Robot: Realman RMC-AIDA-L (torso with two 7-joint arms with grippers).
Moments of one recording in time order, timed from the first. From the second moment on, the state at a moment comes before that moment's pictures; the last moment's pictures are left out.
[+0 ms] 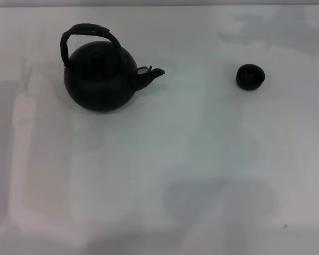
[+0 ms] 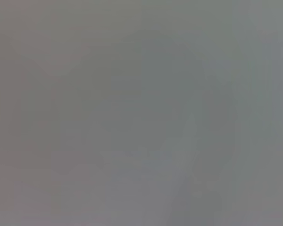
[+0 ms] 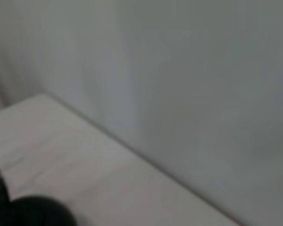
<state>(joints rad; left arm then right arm) -0.43 -2.08 -0.14 -0.20 1.32 1.31 -0.20 0.93 1.70 -1.44 -0.43 -1.55 -1.04 1.87</state>
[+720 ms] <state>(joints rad) -0.42 -2.08 -0.14 -0.21 1.32 1.31 -0.20 1.01 1.87 -1.44 -0.55 -2.15 -1.14 2.06</state>
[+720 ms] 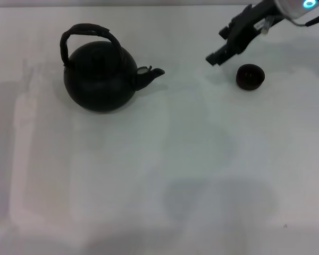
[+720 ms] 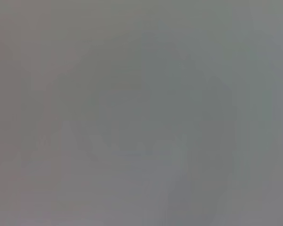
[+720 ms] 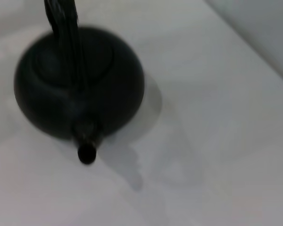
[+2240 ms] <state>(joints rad) -0.43 -2.08 -0.14 -0.22 1.32 1.32 -0.20 1.07 1.99 -1.45 -0.44 -2.54 -1.00 2.21</state>
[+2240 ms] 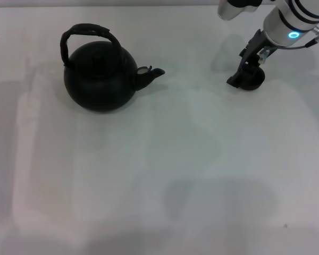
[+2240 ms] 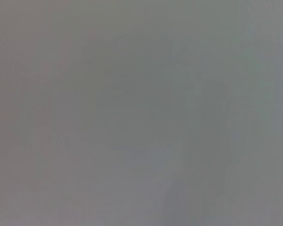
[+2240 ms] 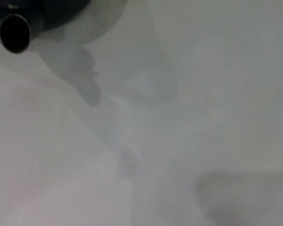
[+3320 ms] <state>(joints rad) -0.43 -2.09 -0.14 -0.23 1.32 1.33 -0.20 1.04 1.98 -1.45 -0.42 -2.57 -1.01 2.22</state>
